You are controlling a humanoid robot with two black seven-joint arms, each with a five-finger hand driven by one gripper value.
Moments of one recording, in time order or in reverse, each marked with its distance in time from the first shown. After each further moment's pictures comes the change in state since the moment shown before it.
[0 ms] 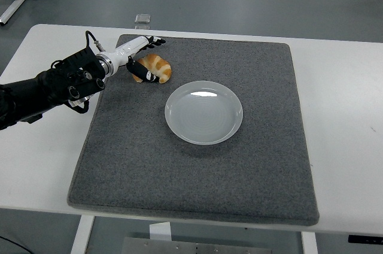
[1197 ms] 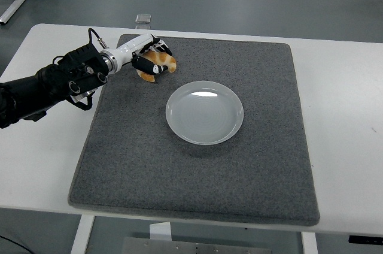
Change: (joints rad) left arm -0.001 0.005 -0.085 0.002 -0.002 -0.086 0.001; right arm 0.001 0.000 -0.001 -0.001 0.000 -0.001 0.000
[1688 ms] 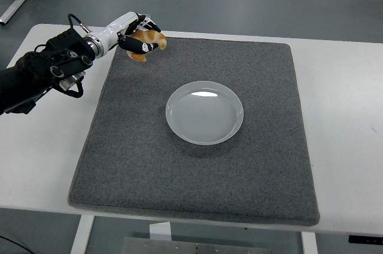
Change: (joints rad) left arm -0.025 0.101 -0.145 -0.011 -0.009 -0.039 0.000; right arm 0.001 0.000 0.000 0.001 0.000 0.001 0.000
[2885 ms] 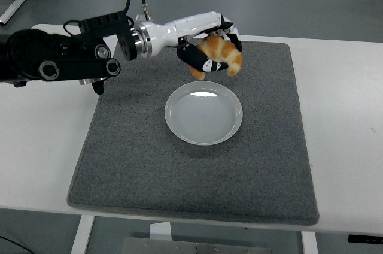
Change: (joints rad) left arm -0.251 0.137 0.044 -0.747 0.353 0.185 0.011; right arm 0.005 0.000 0.002 0.001 0.000 0.002 0.000
